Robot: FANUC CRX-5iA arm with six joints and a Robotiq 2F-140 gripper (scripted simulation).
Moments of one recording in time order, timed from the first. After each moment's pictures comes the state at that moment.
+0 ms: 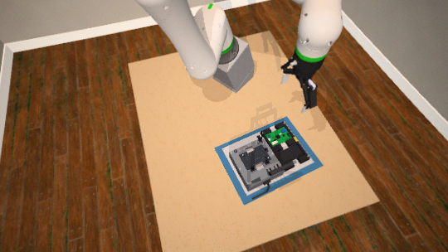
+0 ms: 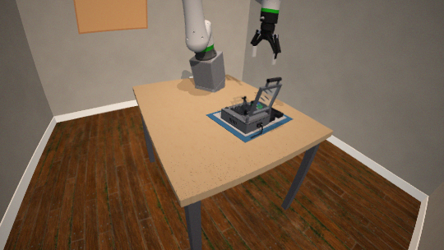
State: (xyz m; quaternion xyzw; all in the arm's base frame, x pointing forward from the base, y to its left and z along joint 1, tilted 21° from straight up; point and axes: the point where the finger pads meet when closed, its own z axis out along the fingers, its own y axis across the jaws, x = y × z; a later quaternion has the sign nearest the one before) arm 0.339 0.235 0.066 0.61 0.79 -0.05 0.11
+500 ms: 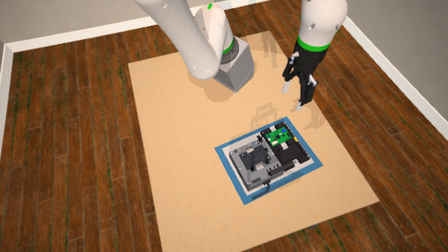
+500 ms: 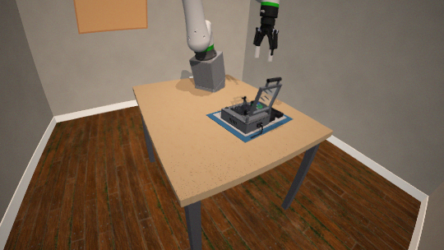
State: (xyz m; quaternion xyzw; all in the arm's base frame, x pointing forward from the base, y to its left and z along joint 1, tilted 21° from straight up) arm 0.355 0.226 0.101 0.59 0.79 -0.04 0.18
